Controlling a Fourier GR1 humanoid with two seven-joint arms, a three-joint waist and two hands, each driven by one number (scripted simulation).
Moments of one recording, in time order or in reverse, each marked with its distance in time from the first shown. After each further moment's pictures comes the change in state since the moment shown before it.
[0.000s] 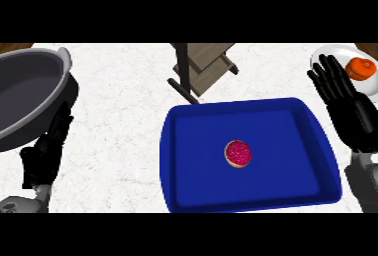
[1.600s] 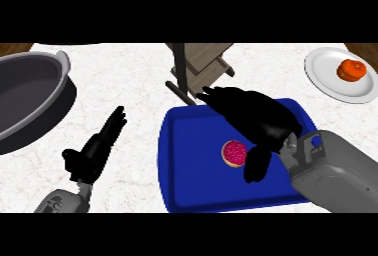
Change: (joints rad) left arm -0.061 -0.173 -0.096 0.057 0.044 -0.230 -0.048; right arm -0.501 -0.117 0.650 -0.174 0.543 0.320 0.714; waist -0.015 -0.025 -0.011
